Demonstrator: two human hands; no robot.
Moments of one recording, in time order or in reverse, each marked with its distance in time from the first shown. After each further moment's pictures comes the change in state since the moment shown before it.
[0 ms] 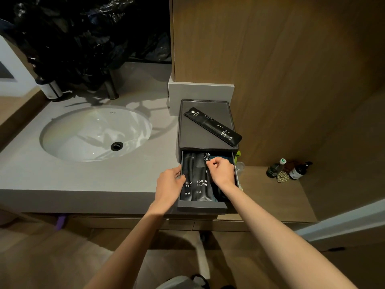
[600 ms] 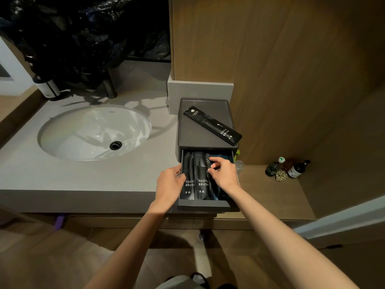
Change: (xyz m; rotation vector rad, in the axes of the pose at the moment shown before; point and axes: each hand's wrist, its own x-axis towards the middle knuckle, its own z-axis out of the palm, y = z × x) left_hand 0.002 -0.003 0.000 0.026 -0.009 0.010; right_hand -0.003 0.011 -0.009 -0.074 -0.069 -0.156
